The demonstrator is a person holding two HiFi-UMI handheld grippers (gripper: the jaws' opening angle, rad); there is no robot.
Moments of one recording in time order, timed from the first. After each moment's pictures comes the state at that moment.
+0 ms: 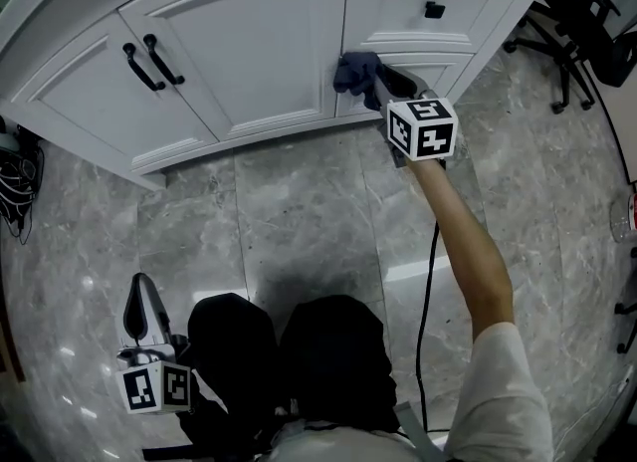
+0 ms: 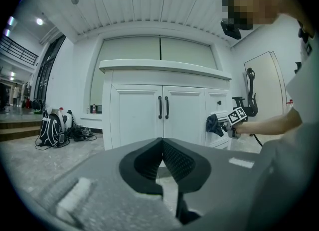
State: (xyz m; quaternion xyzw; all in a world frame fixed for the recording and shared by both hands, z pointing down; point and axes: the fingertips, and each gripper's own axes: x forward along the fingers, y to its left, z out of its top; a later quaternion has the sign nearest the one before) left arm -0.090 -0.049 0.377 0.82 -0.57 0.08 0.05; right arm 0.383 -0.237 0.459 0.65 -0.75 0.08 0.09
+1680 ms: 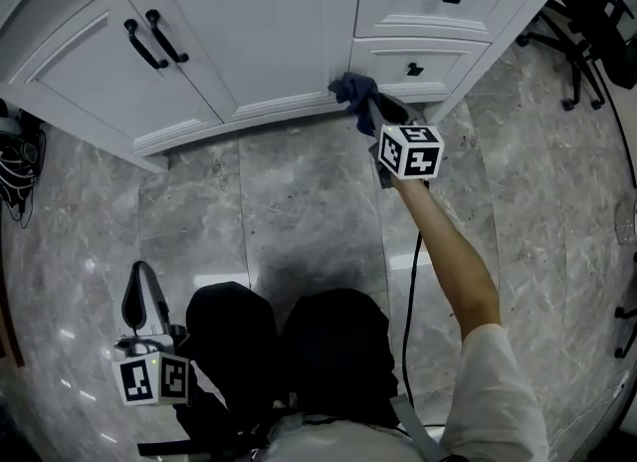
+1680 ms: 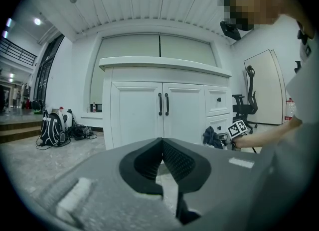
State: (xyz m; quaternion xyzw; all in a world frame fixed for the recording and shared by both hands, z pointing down) left arm -0.092 -0.045 0.386 0.82 -0.57 0.09 0.06; right arm 0.357 -0.207 0.562 0.66 -0.73 0.17 0.06
